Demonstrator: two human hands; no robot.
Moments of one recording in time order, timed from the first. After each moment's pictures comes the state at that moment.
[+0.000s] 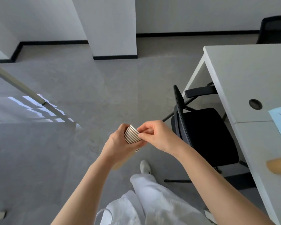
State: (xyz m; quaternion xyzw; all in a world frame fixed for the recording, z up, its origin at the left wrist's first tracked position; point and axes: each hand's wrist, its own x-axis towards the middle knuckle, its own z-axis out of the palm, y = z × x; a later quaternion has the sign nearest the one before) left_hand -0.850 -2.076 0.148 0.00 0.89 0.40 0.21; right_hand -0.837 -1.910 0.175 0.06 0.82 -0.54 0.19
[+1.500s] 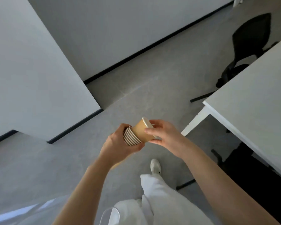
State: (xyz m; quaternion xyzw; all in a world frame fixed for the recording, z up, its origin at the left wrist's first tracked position) left_hand -1.599 -1.888 0.143 0.31 0.85 0.31 0.29; right_hand -1.477 -1.733 0.157 0.36 0.52 -0.77 0.00
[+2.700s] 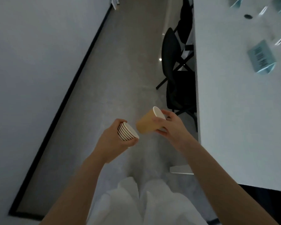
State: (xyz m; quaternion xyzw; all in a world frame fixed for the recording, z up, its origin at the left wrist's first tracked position) left_hand -1.870 -1.280 0.146 0.59 0.67 0.20 0.40; right_hand -1.653 -1.250 0.148 0.58 0.29 -0.66 -0.39
